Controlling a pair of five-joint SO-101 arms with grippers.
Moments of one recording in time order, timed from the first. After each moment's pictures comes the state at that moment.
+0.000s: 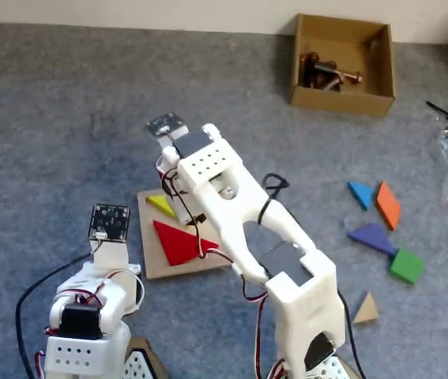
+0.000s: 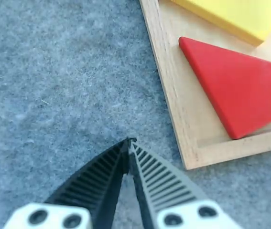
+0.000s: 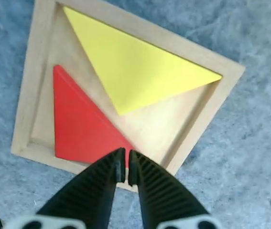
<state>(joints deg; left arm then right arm) -2.4 -103.6 96.0 76.0 5.5 -40.7 23.6 -15.4 88.2 1.2</state>
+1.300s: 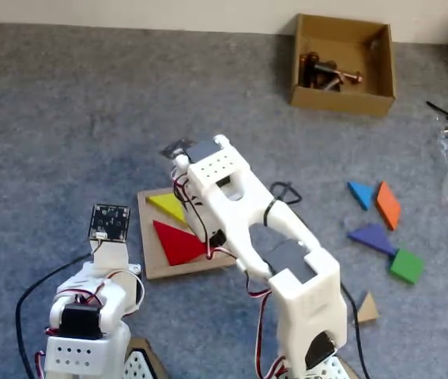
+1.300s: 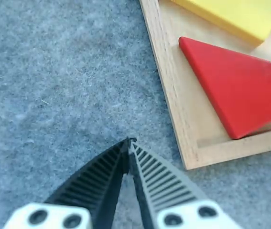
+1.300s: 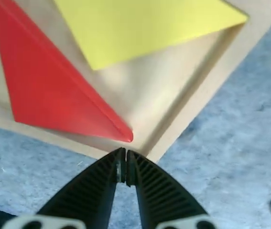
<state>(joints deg) -2.4 -103.6 96.0 76.0 5.5 -38.6 23.6 -5.6 89.6 7.3</state>
